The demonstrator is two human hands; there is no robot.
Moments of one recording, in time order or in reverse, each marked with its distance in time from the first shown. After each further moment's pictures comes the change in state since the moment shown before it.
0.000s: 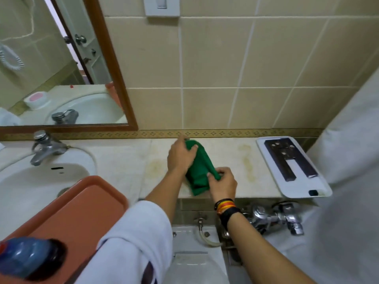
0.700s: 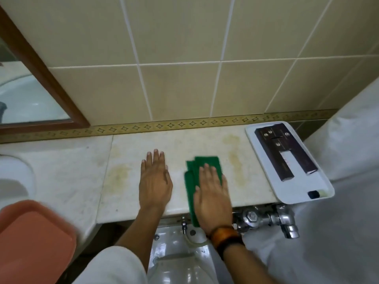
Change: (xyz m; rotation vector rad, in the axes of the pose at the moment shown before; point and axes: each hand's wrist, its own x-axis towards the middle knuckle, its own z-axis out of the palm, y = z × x) left_hand 0.003 -0.093 0.093 0.544 -0.025 0.201; right_hand 0.060 0.084 0.002 -0.861 -0.169 -0.425
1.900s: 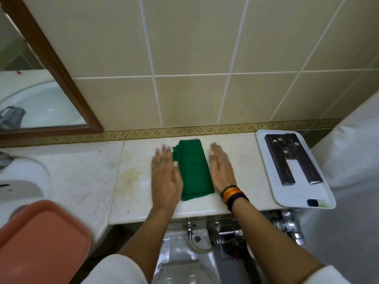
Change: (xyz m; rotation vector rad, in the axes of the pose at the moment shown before) left_hand 0.005 0.021 -0.028 -0.339 0.138 0.031; right_hand 0.091 0.001 -0.033 0.606 -0.005 0.101
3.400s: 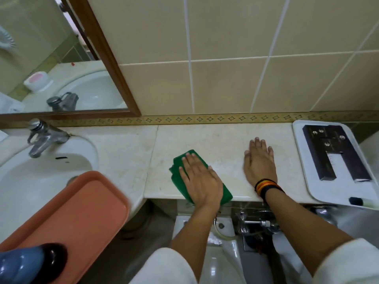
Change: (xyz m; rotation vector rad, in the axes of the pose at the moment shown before) left_hand -0.046 0.028 0.018 0.366 -0.135 -0.439; right_hand 0.013 0.060 0.005 -0.528 0.056 -0.114
